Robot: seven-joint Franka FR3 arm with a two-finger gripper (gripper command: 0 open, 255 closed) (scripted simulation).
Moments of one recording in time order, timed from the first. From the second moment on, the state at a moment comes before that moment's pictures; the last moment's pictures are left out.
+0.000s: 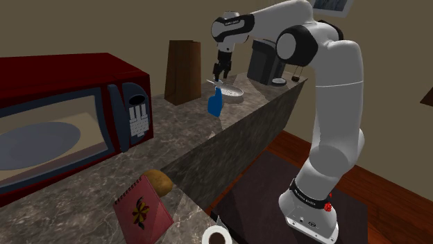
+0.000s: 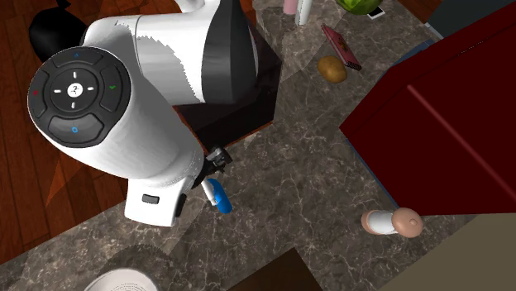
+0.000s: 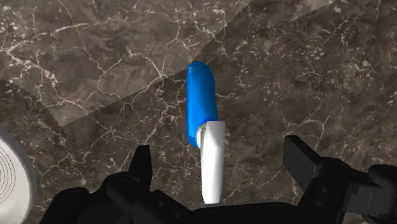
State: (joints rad) arm -0.14 0.45 -0.30 -1.41 0.13 1.83 -0.51
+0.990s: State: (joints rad) arm -0.14 0.47 -0.29 -1.46 0.14 1.91 -0.52
